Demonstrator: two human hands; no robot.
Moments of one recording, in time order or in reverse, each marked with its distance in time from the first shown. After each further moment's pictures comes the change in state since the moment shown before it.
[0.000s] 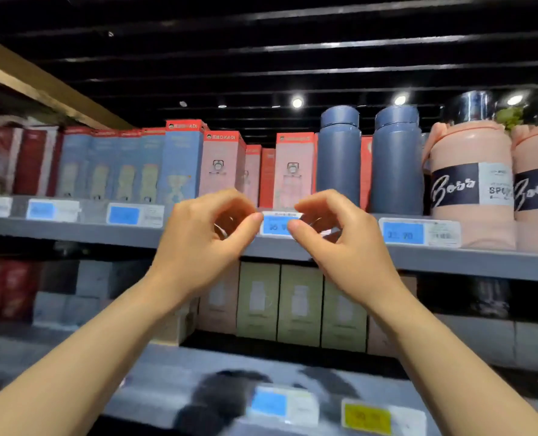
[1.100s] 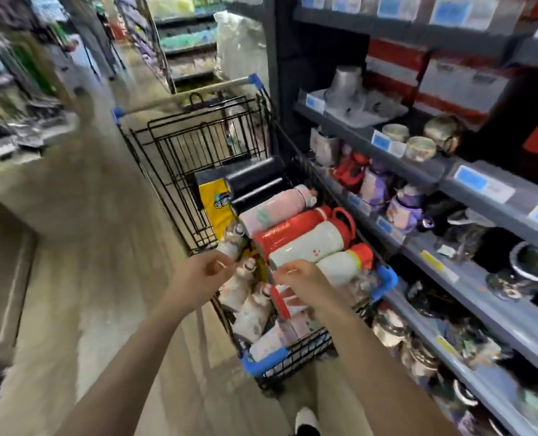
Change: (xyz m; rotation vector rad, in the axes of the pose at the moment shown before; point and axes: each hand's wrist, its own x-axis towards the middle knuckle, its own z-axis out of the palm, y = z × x) left_hand -0.537 -0.097 -0.587 0.705 -0.354 -1.585; right_hand -0.413 -0.341 0.601 0.705 -1.389 1.087
